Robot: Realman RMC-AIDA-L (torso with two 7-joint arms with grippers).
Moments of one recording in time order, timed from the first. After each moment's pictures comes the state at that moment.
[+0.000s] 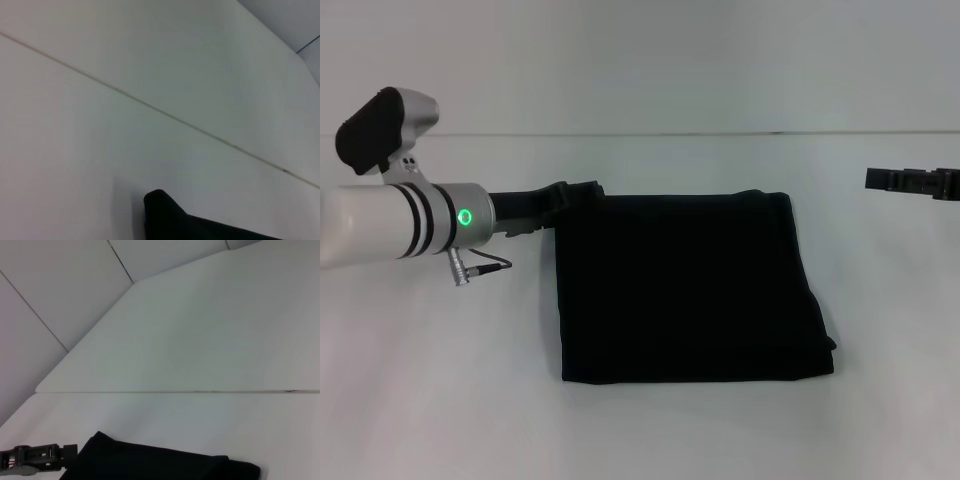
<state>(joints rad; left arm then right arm) -0.84 -2.06 0.87 0.32 1.97 0.72 -2.33 0.66 1.90 -0.54 -0.58 -2.14 -1.30 1.94</state>
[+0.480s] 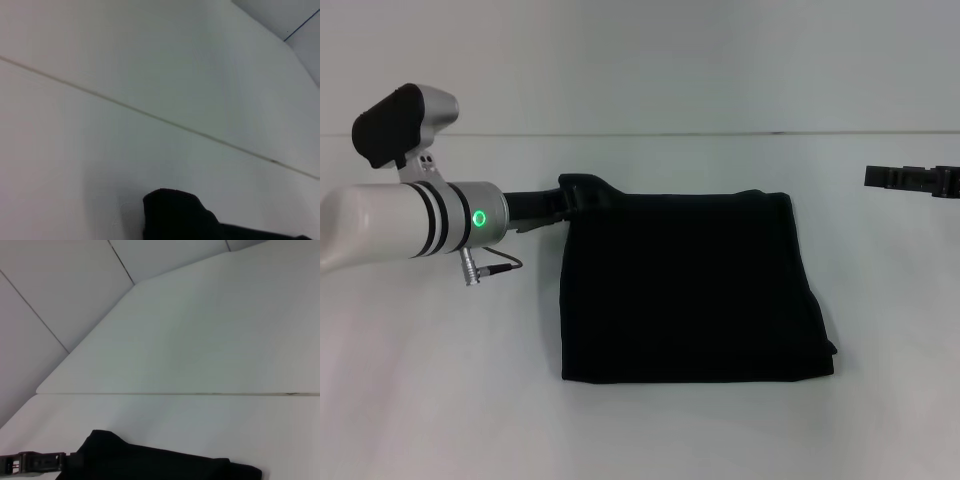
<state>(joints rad) -0.84 -2.09 0.92 0.37 1.96 0.70 -2.30 0.67 1.90 -0.54 -0.58 -2.14 -1.30 1.94</state>
